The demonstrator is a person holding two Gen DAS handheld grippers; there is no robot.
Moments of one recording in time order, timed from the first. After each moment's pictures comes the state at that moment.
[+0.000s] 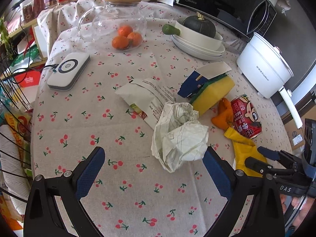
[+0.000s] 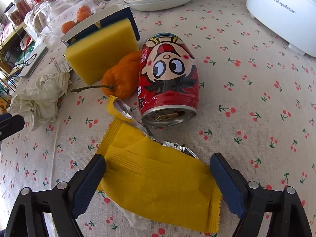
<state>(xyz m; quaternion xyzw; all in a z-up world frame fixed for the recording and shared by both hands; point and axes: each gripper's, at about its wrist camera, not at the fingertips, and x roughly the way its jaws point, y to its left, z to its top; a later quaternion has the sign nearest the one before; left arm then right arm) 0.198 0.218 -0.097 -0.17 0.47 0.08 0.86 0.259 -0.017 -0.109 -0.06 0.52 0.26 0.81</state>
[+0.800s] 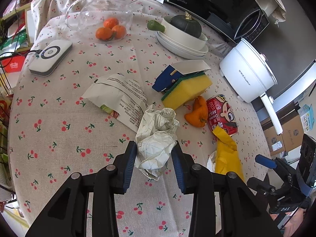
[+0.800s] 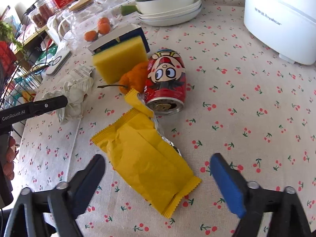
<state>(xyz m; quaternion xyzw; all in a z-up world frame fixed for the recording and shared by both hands) 0.192 0.205 -0.096 -0.23 0.47 0.02 0.85 0.228 -0.056 -0.075 -0.09 0.49 0.31 0.81</state>
